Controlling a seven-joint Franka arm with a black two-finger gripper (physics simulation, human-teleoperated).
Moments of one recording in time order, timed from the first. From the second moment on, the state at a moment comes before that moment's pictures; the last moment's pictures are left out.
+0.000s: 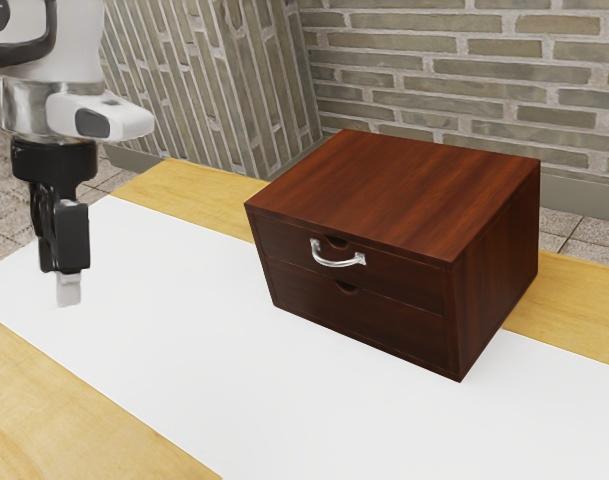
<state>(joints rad) 0.19 -0.16 -0.08 -1.42 0.07 0.80 0.39</state>
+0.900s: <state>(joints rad) 0.12 -0.01 -0.12 -1.71 -0.14 1.99 1.67</state>
